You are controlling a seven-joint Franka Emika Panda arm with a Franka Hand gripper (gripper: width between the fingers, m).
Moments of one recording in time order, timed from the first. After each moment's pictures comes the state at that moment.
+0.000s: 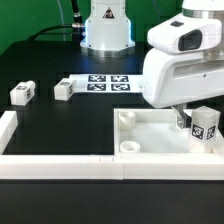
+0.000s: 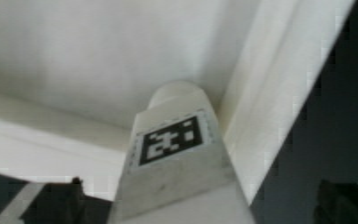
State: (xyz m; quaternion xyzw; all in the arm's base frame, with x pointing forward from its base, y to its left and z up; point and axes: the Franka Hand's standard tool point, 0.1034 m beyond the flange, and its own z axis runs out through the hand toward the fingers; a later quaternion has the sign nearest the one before) arm 0.675 0.105 0.075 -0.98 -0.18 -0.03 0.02
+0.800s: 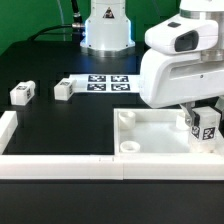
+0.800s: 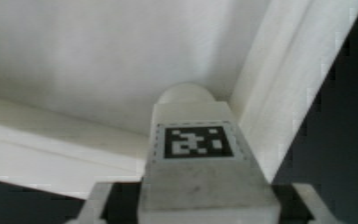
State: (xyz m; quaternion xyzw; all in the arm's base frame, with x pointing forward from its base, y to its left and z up) arm 0.675 0.103 0.074 -0.99 -0.12 -0.03 0.03
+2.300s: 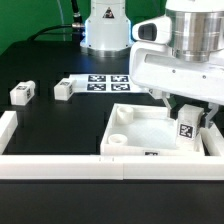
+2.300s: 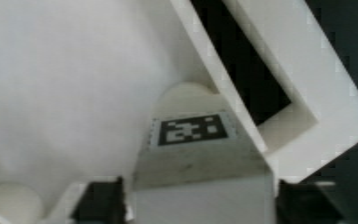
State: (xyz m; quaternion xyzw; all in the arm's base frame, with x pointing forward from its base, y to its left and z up) arm 0.672 0.081 0.074 -0.94 0.35 -0.01 0.02
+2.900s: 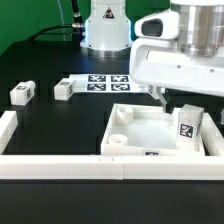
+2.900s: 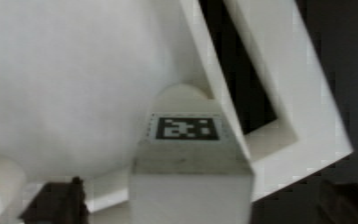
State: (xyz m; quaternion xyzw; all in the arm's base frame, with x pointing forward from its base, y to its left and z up) arm 0.669 0.092 0.088 -0.97 0.23 -0.01 0.02
